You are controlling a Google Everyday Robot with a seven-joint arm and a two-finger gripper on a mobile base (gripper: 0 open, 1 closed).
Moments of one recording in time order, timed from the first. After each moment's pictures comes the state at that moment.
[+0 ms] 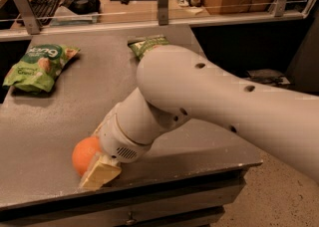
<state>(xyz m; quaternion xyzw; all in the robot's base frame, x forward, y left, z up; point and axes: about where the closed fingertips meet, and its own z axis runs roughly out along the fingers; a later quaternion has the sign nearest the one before) 0.354 0.133 0.830 -0.68 0.64 0.25 0.24</state>
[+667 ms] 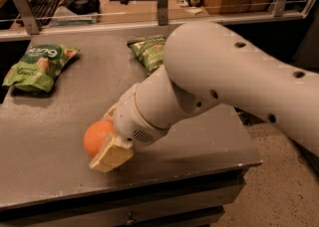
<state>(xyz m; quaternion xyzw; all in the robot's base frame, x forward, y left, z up) 0.373 0.108 0.869 -0.67 0.65 0.23 0.28</state>
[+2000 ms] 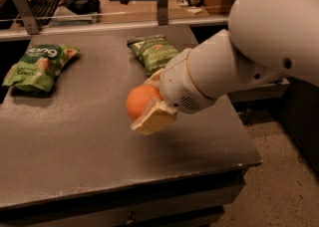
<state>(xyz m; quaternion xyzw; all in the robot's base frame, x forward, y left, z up) 0.425 0.031 0.915 -0.63 0.68 0.16 0.34</state>
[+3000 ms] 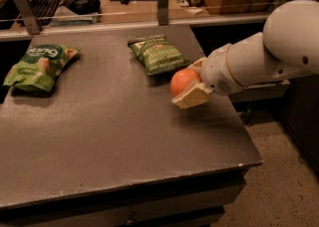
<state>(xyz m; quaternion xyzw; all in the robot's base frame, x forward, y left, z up) 0.526 -0.067 0.881 -0.56 0.73 0.11 0.37</state>
